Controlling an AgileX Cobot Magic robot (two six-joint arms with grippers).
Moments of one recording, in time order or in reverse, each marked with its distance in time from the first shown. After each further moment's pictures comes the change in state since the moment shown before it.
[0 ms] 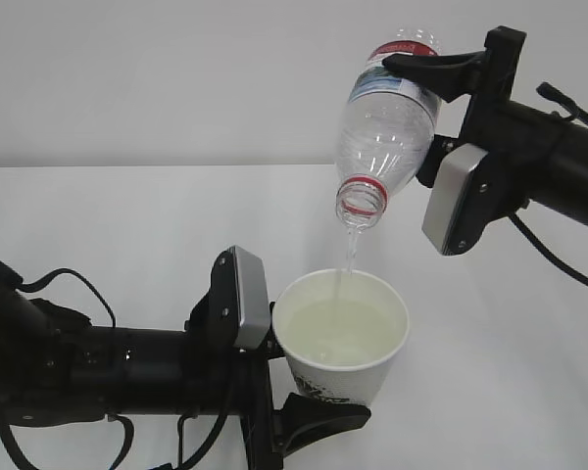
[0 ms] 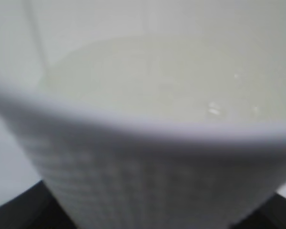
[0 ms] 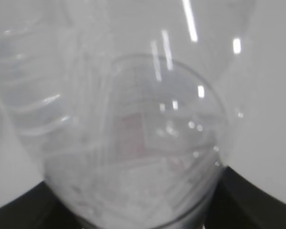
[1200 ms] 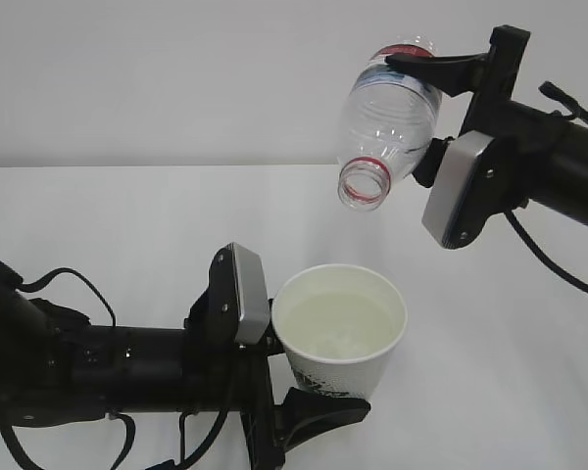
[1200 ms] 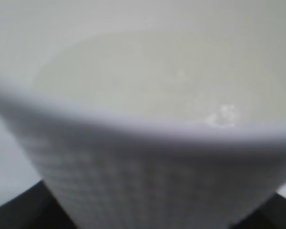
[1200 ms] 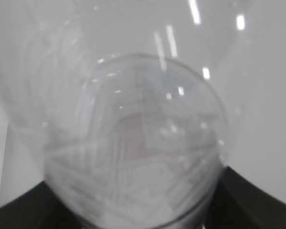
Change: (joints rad) left arm 0.000 0.000 0.000 -0.021 0.000 0.000; right arm 0.000 0.000 0.000 0.000 -0.001 0.115
